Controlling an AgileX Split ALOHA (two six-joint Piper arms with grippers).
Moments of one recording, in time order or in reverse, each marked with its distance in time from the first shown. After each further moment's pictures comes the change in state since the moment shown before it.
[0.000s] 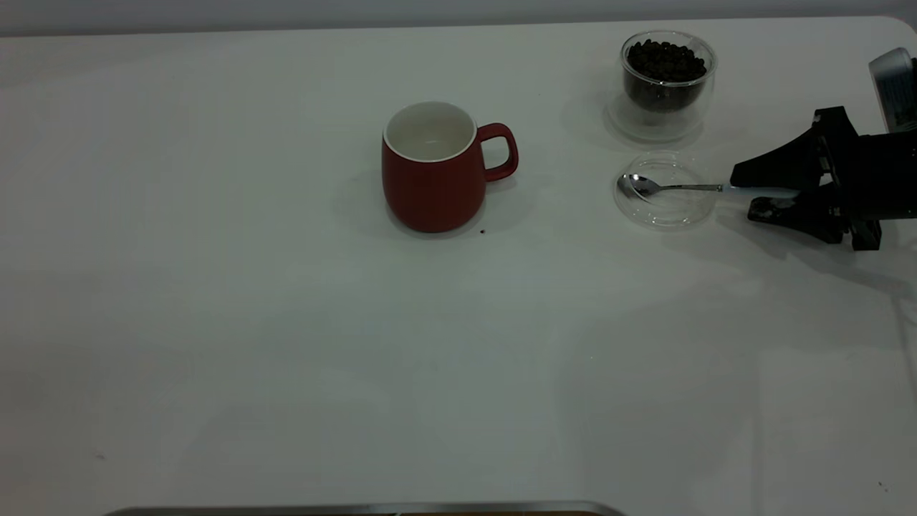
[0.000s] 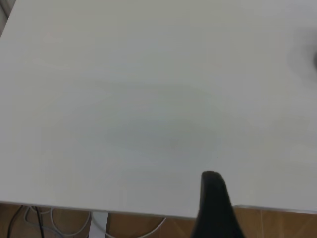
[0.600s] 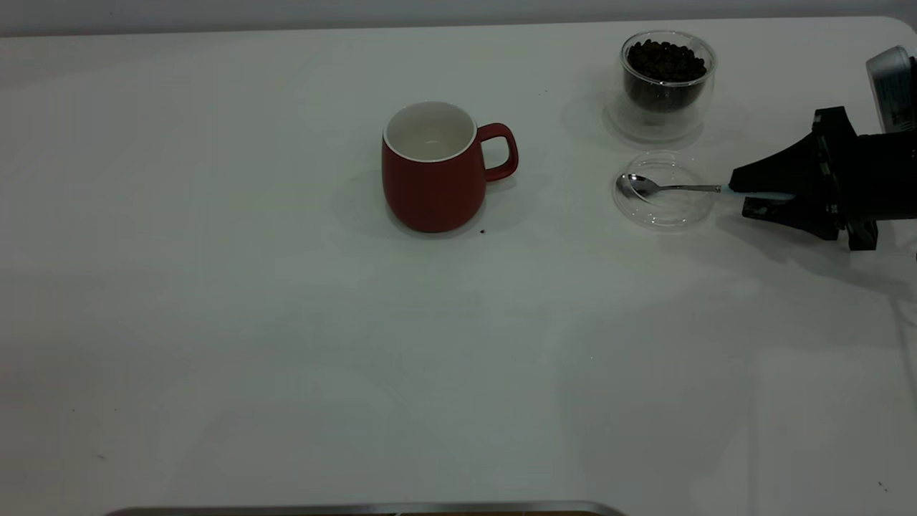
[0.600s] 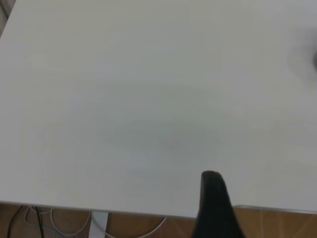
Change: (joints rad) left arm 0.000 0.000 0.000 0.000 0.000 0.000; right arm 0.000 0.000 0.000 -0.034 0.019 0.001
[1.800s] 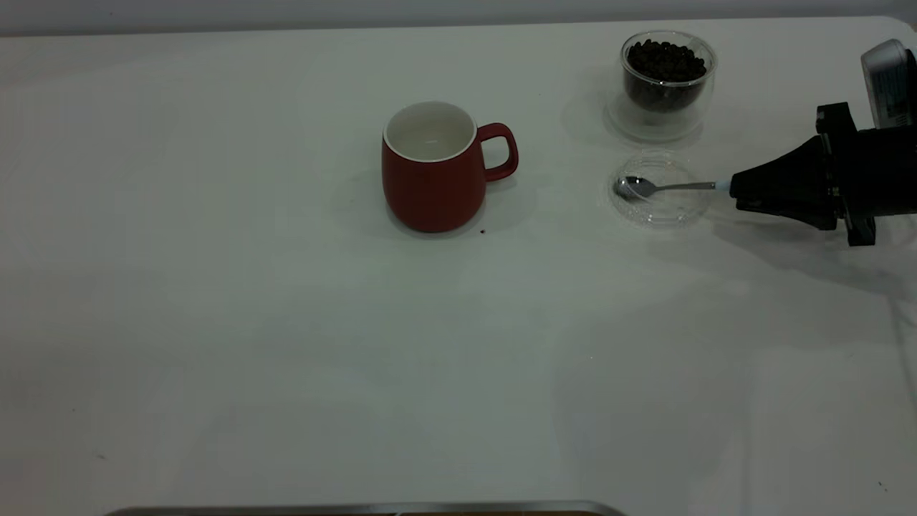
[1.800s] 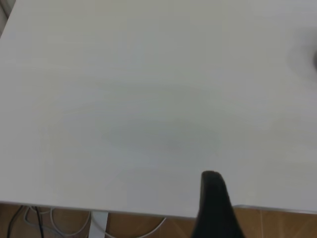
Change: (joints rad) left arm 0.000 0.000 0.000 0.000 0.000 0.000; right arm 0.000 -0.029 -0.007 -0.108 0.019 0.049
